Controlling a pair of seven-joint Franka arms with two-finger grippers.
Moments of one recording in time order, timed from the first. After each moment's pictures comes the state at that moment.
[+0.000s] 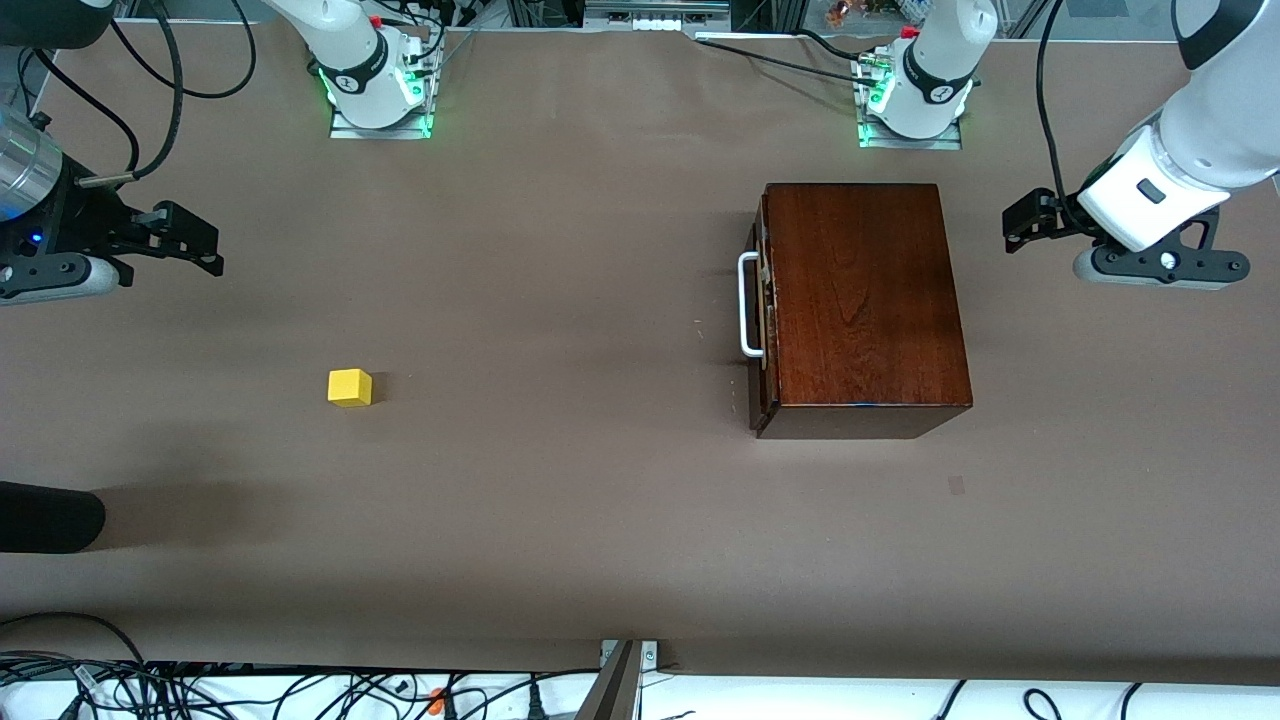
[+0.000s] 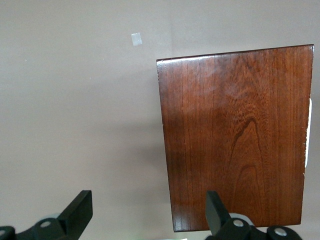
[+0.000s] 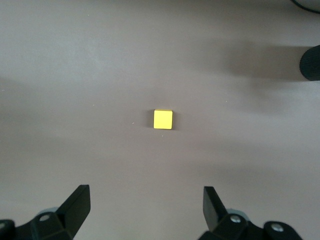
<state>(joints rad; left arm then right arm) -0.12 0.04 -0.03 -1.62 0.02 1.52 -0.07 0.16 0.11 -0.08 -1.47 0.02 1.58 -0.05</state>
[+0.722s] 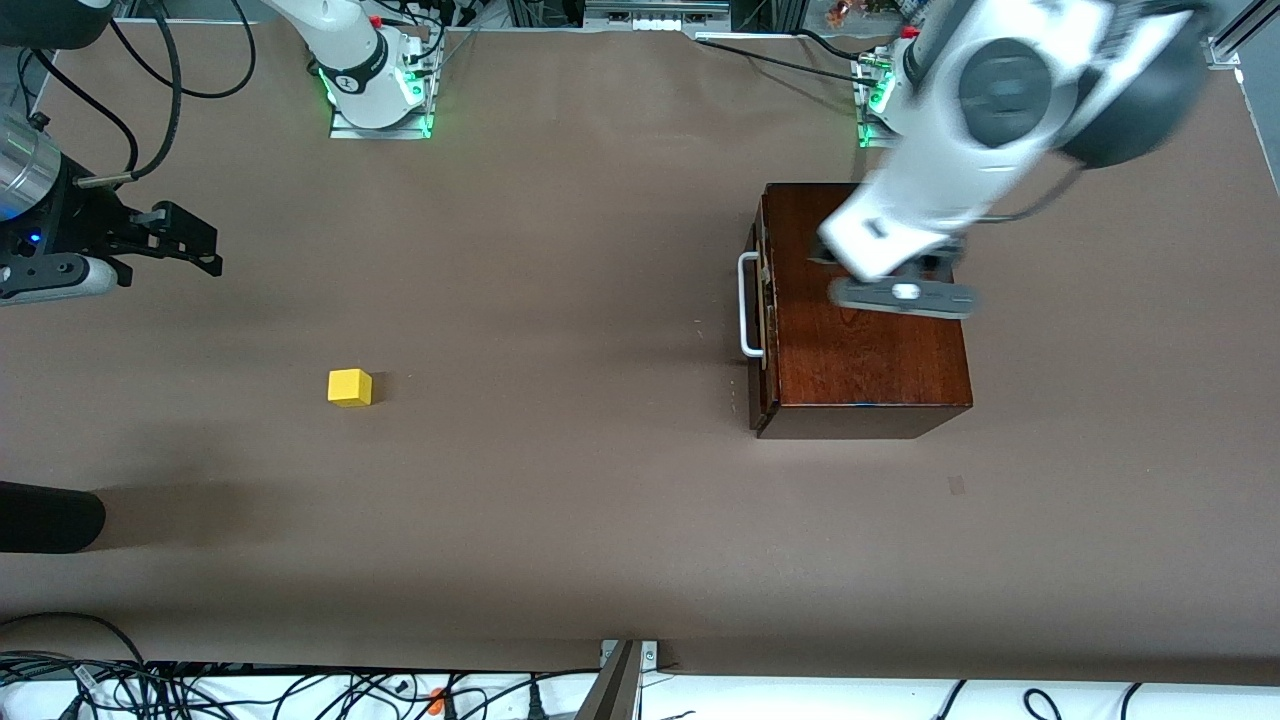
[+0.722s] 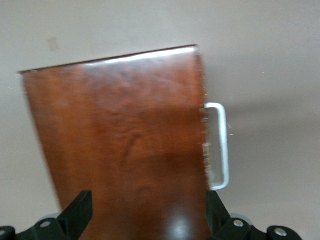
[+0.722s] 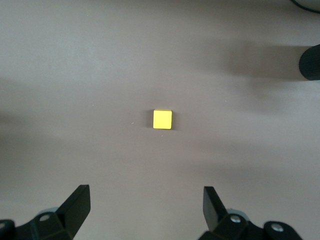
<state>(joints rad) -0.38 0.27 -0.15 -1.48 0.04 1.58 -0.43 0.16 0.11 -0.08 -1.47 0.02 1.58 -0.05</state>
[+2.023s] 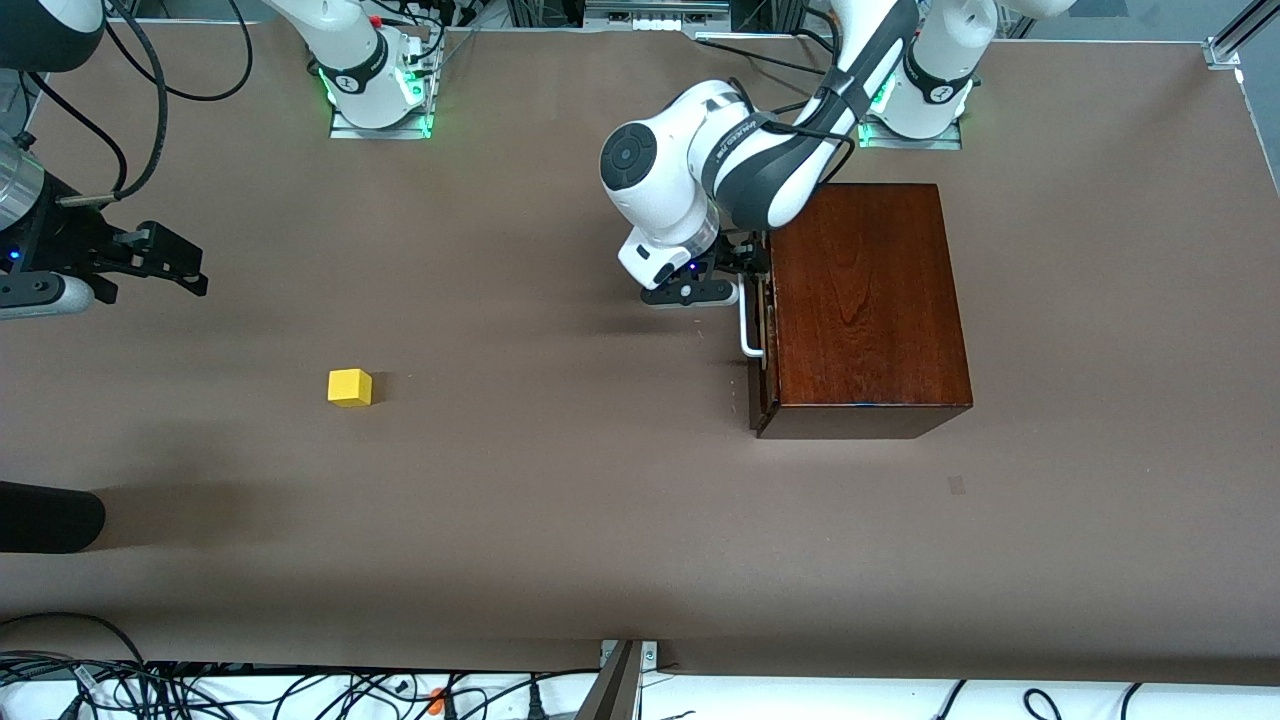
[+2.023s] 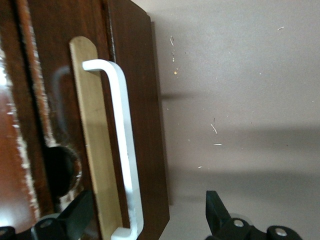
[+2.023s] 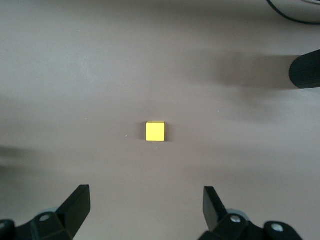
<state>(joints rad) -0.68 0.53 -0.15 -1.59 0.28 1.77 -0.86 0.15 0.13 -0.10 -1.47 0.02 1.64 -0.05</state>
